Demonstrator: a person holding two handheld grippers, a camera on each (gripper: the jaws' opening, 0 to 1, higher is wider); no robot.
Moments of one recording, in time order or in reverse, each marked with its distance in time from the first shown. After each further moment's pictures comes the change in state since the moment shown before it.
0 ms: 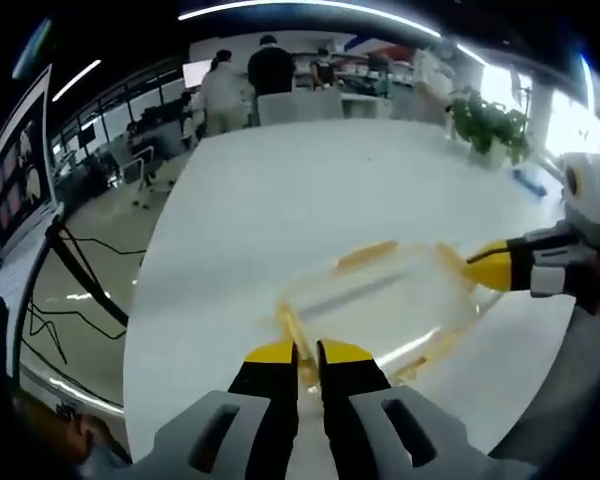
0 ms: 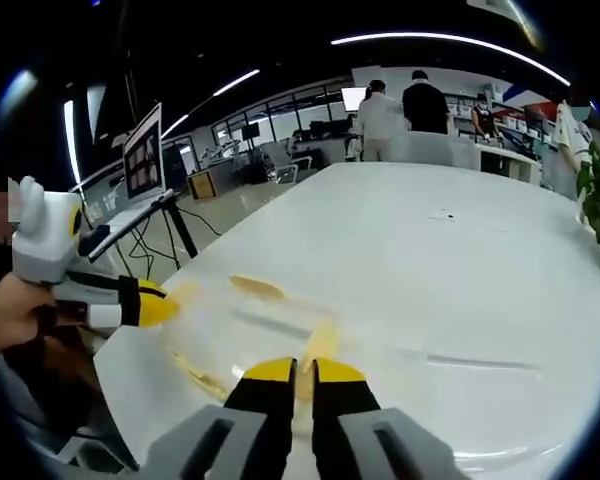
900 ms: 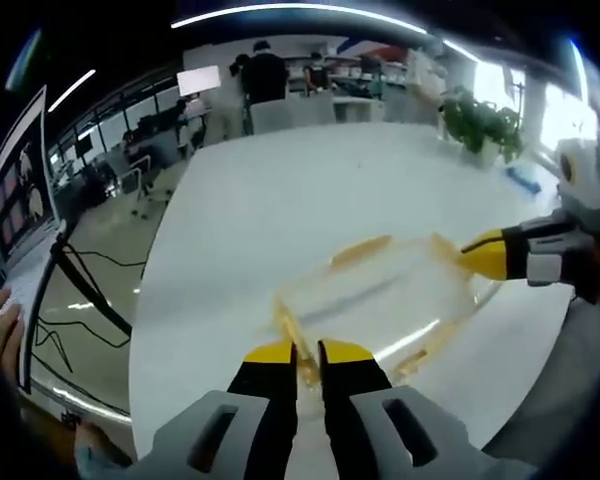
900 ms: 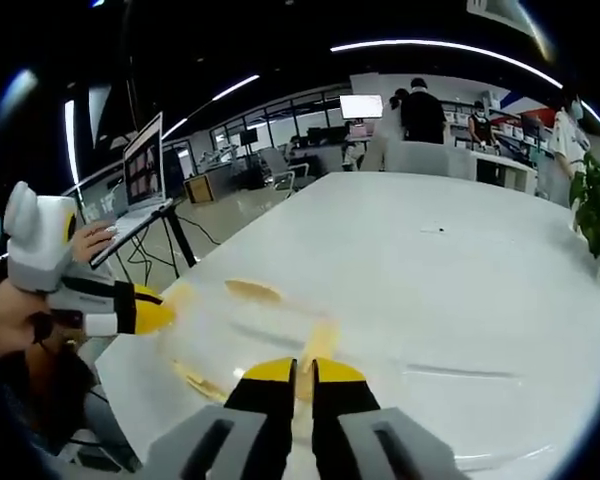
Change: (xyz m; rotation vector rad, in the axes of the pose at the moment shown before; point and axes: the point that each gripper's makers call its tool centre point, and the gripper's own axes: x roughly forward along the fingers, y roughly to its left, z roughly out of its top) left arm -0.014 -0.015 0.011 0.033 -0.015 -0.006; right arm -0.018 -0.006 0.014 -0.007 -0.023 -0.025
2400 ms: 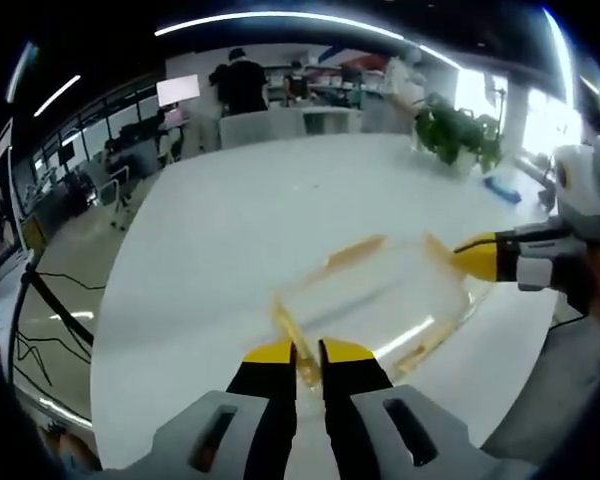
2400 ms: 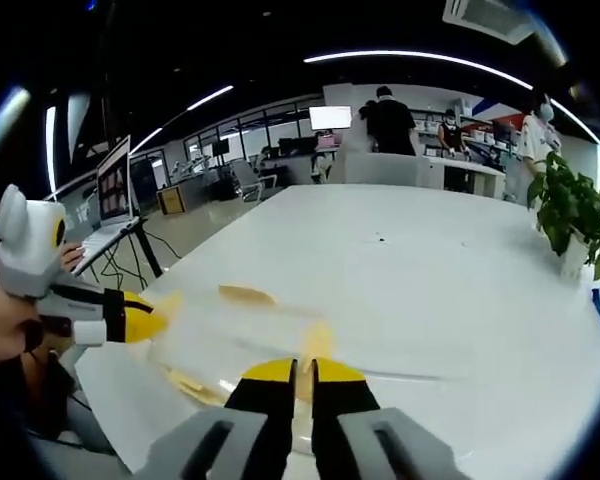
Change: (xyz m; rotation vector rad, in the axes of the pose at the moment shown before) left arm 0.018 -0.081 0.041 -0.002 -0.049 -0.094; right arm -0.047 -0.078 0.006 0.025 -0.042 -0.131
